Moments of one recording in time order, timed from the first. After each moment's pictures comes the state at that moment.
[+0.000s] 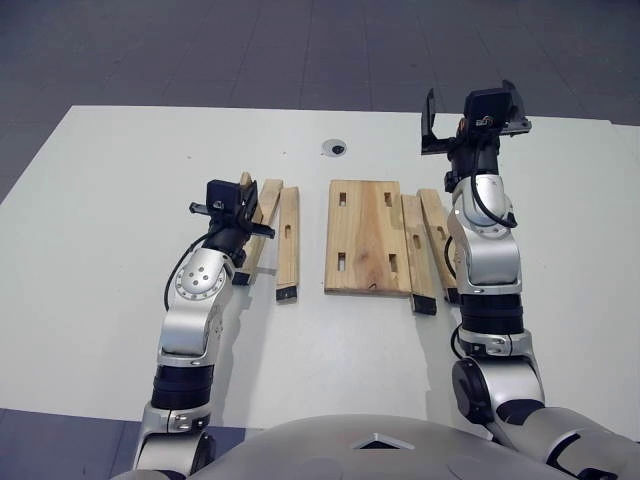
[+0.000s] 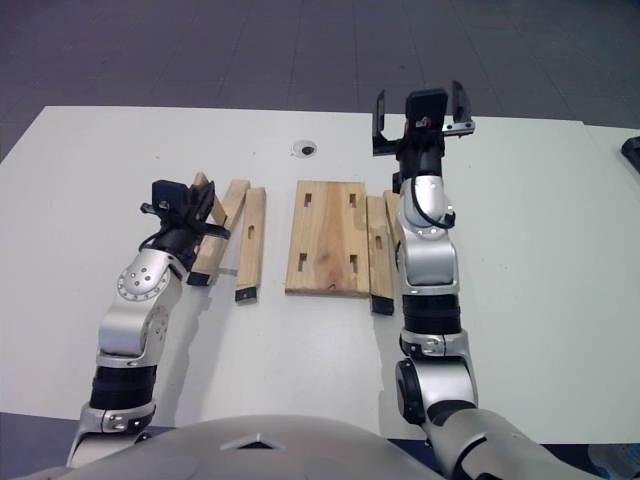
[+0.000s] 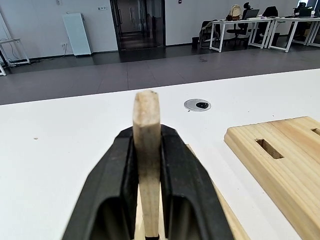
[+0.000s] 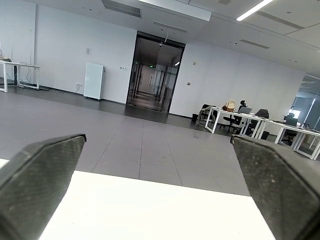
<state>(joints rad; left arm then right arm) -0.08 0.18 -0.02 -0.25 -0.13 0.39 -0.11 -0.47 -0.11 -0.06 -0.02 -0.13 0.24 -0.09</state>
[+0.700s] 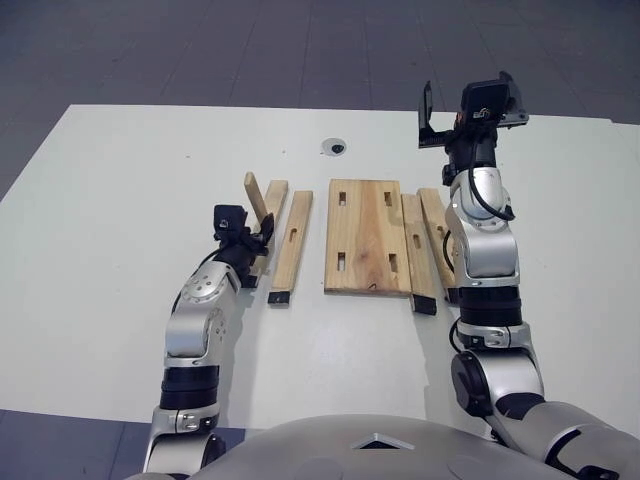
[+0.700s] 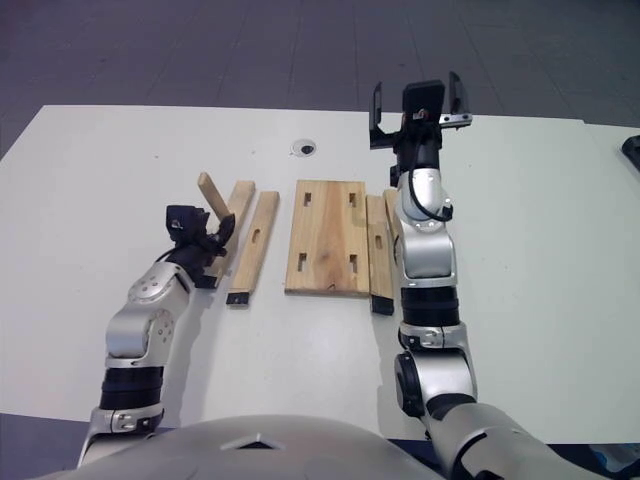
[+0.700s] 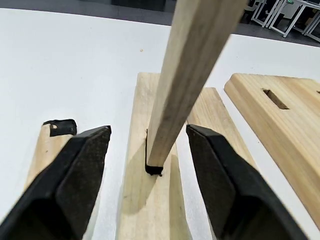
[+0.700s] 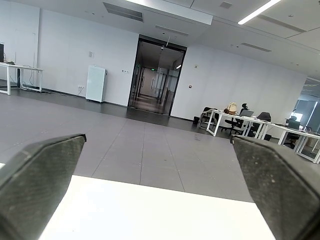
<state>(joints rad) -0.06 0.12 0.06 -0.18 -0.23 0.46 -0.15 -0.51 -0.11 -0.06 0.02 -0.13 0.22 -0.09</state>
